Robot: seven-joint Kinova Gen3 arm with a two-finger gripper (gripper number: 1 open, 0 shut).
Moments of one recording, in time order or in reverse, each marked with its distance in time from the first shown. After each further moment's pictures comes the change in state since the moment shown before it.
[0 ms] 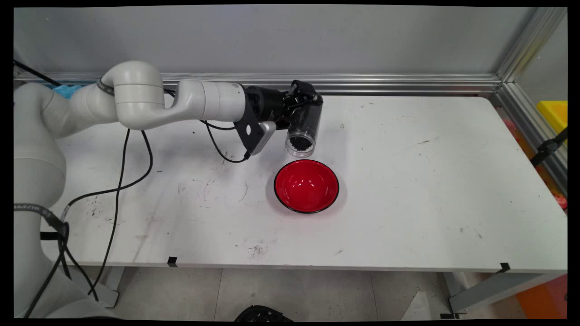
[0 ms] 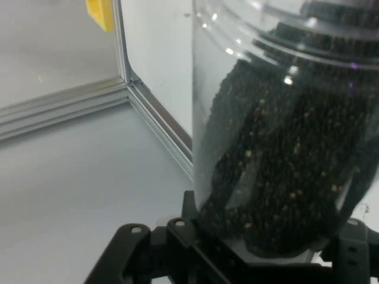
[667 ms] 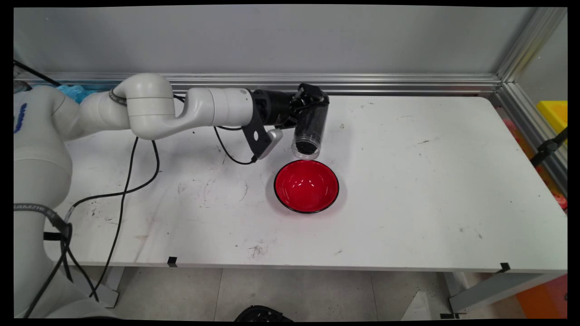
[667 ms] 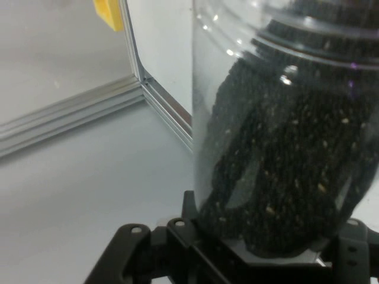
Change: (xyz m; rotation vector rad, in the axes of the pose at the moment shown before) arm 0.009 0.006 0.016 0.043 -0.027 0.086
